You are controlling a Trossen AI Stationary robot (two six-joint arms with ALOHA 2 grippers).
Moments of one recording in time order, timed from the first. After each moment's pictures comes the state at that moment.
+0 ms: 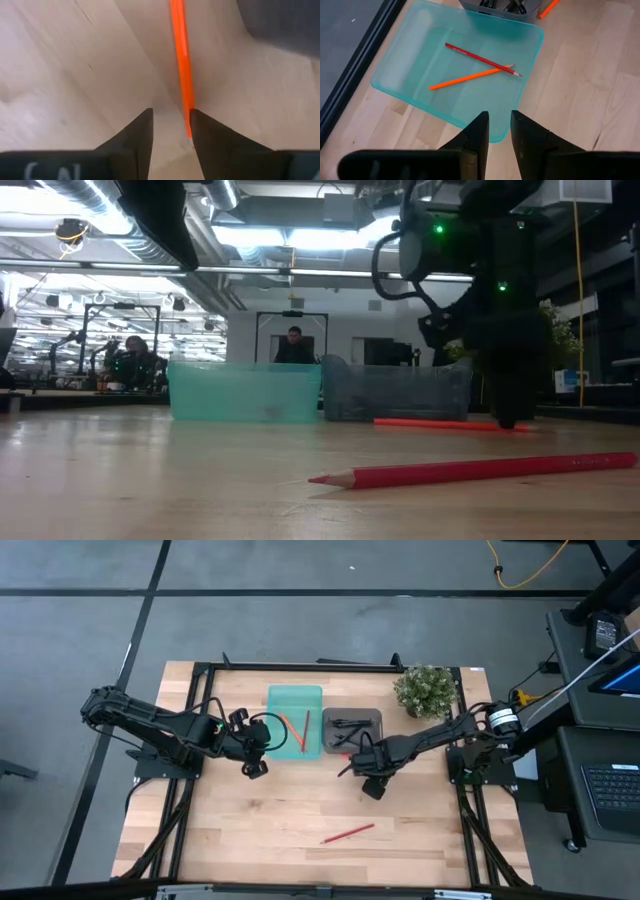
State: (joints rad) left arm -0.25 1.20 1.05 -0.96 -0.50 -0.52; right arm 0.14 1.78 1.00 -0.80 0.04 0.67
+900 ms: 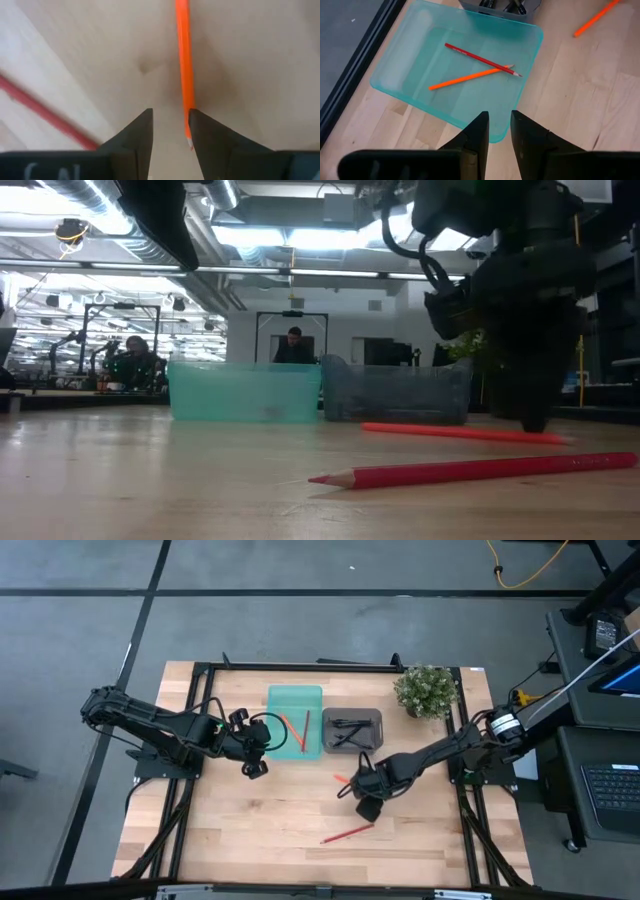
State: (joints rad) left arm -0.25 1.20 1.05 -0.96 -0.50 -0.52; right arm 0.31 1.78 0.99 -0.63 -0.11 0.92
